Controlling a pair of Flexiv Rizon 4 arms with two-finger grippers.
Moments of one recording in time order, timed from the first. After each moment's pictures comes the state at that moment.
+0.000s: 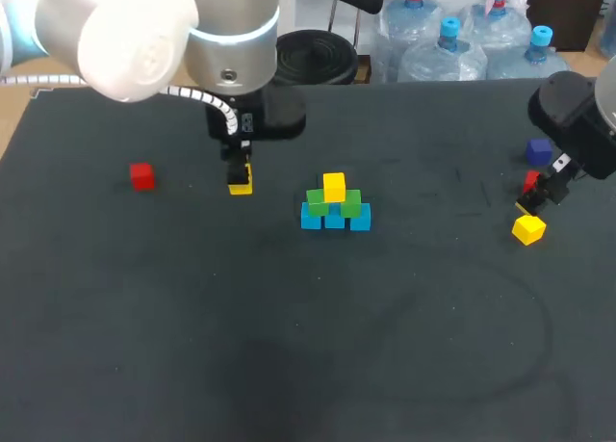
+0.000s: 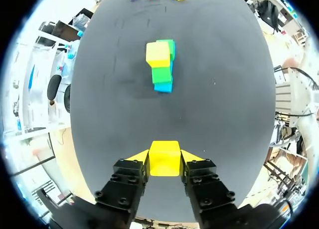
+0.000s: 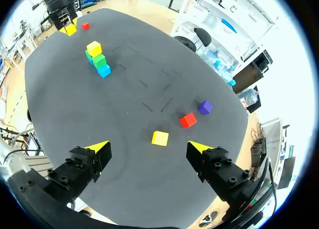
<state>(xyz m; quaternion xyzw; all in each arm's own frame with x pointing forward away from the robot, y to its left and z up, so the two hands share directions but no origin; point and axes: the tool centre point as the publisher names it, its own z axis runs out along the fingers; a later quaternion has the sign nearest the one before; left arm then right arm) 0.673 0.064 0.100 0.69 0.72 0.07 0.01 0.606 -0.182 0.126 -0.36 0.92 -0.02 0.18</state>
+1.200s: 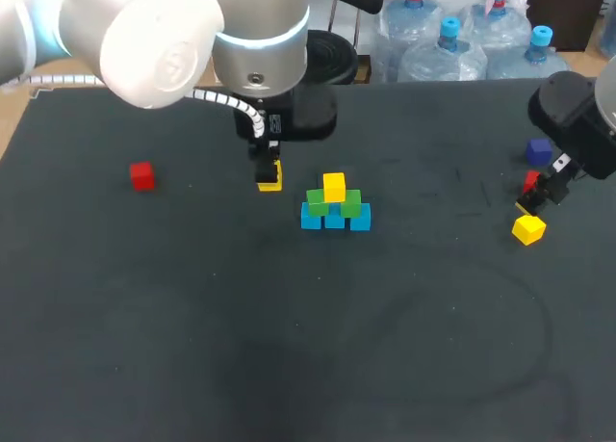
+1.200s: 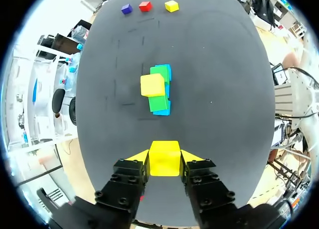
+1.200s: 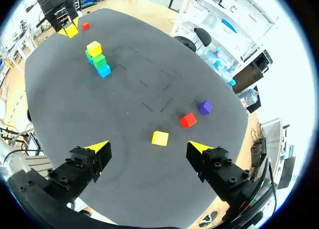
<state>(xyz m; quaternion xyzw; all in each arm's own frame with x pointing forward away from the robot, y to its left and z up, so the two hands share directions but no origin) 0.669 0.024 0.111 0.72 0.69 0.07 0.04 0.606 -0.182 0.126 -0.36 0.92 -0.02 0.18</state>
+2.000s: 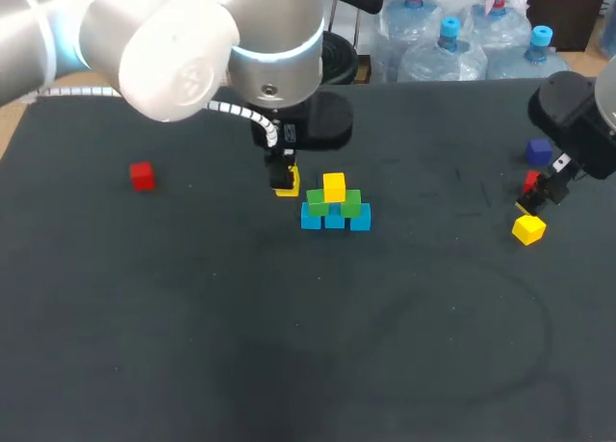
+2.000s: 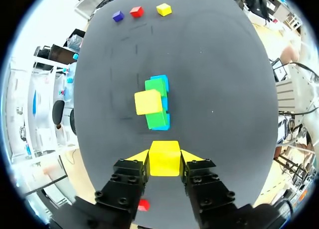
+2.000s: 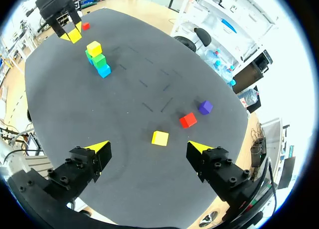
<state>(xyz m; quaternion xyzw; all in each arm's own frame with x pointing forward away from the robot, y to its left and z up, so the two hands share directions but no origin) 0.671 -0.001 0.096 0.74 0.66 0.07 0.06 0.606 -0.182 0.126 -0.36 0.92 -0.02 0.18</state>
